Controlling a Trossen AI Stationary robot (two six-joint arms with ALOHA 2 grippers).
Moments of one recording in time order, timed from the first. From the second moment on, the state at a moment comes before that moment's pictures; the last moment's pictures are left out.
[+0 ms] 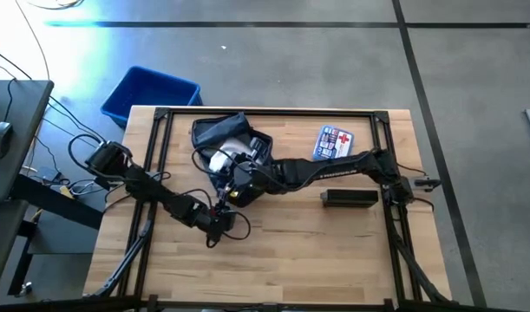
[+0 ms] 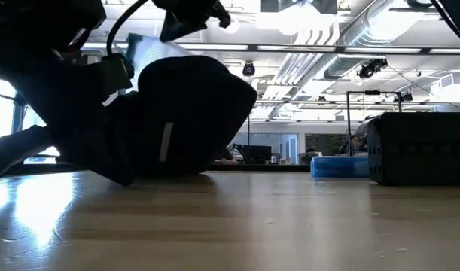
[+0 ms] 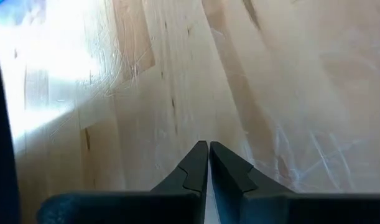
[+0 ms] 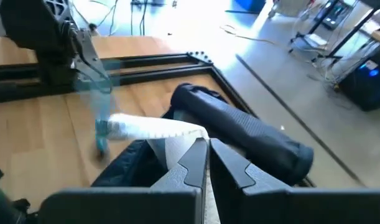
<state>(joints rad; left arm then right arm) -0.47 1.64 0.62 -0.02 -0.52 0.09 0.13 2.12 1.99 -0.46 0.69 0.09</state>
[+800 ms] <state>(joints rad) -0.48 1.64 0.62 -0.08 -0.53 0.03 0.18 2.12 2.23 -1.00 0.47 0.05</state>
